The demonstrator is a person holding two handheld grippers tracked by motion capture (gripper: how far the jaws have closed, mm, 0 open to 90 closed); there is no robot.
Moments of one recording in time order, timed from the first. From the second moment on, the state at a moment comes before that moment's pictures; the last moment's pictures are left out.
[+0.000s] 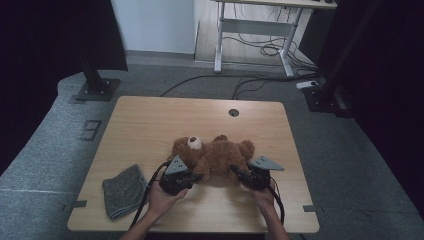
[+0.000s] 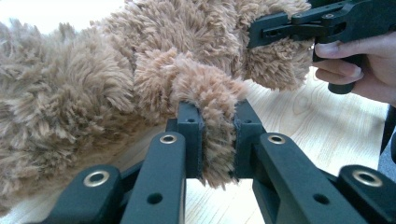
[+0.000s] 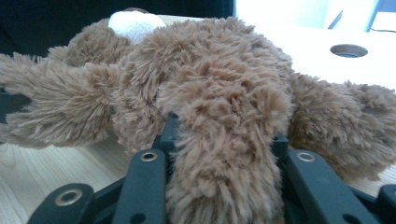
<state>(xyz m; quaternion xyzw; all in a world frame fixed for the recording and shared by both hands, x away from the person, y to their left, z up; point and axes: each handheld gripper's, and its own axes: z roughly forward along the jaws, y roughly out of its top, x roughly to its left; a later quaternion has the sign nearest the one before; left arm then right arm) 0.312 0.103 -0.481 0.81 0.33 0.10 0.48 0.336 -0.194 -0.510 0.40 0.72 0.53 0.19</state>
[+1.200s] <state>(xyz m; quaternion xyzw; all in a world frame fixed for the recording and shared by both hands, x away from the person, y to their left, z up) 0.295 0.164 -0.463 0.79 0.38 0.14 0.47 0.324 -0.205 -0.518 0.41 0.73 0.52 0.18</state>
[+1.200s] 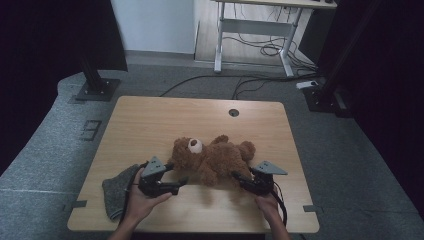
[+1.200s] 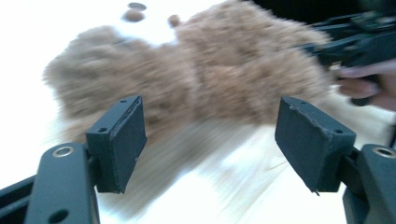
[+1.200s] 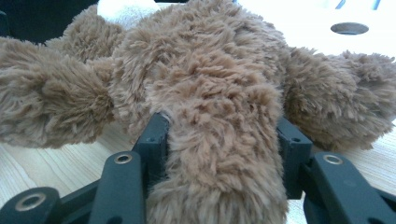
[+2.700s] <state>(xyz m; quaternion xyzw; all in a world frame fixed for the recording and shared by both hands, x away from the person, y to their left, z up) 0.298 0.271 -0.533 0.79 0.51 0.18 0.29 0.327 -0.206 -0.520 0.42 0.72 0.53 0.17</state>
